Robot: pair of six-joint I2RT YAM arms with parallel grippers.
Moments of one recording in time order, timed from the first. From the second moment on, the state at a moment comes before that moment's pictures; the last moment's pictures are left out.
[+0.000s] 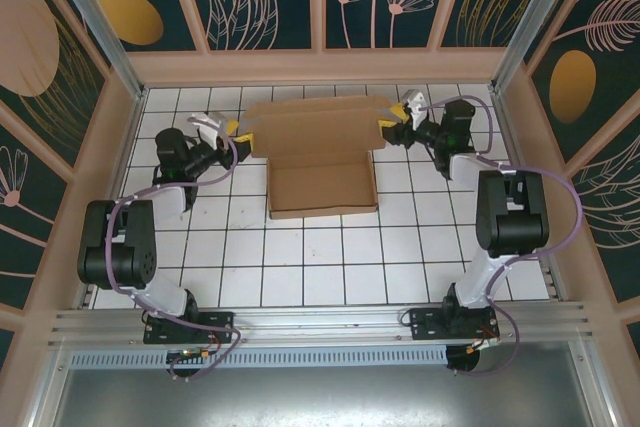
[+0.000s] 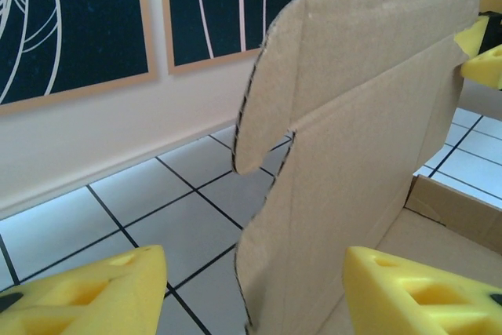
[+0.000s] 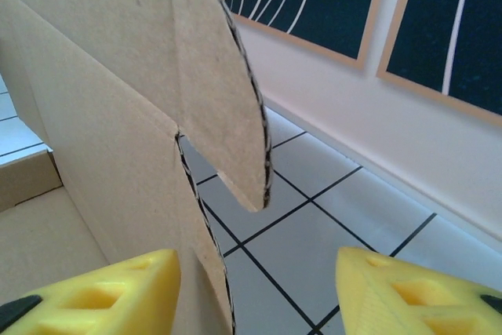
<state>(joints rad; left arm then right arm) 0.00 1.61 0.73 0.75 0.79 0.04 0.06 1.78 1.00 0.51 -0.85 -0.28</state>
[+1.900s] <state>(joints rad) -0.30 1.52 0.65 0.70 0.03 -0.33 0.60 1.74 0.87 0.64 0.37 0.20</state>
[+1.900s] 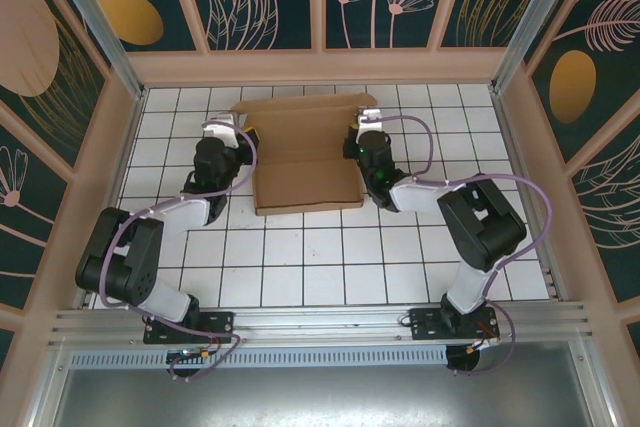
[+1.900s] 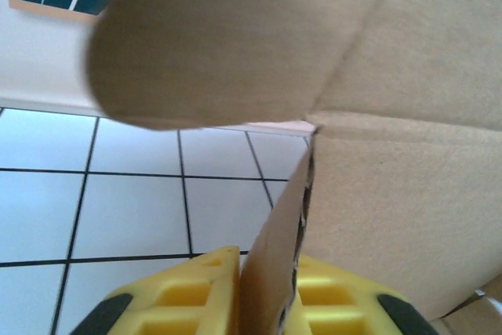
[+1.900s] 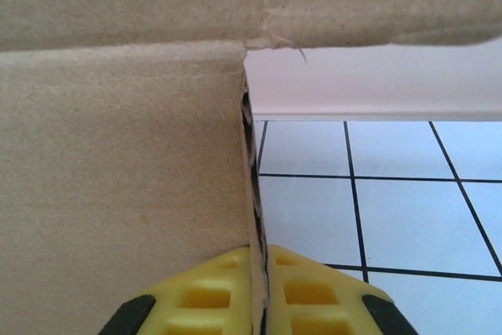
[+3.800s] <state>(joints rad) -0.48 1.17 0.24 0.93 -0.14 -0.44 0.76 1.69 0.35 1.40 0.46 0.10</state>
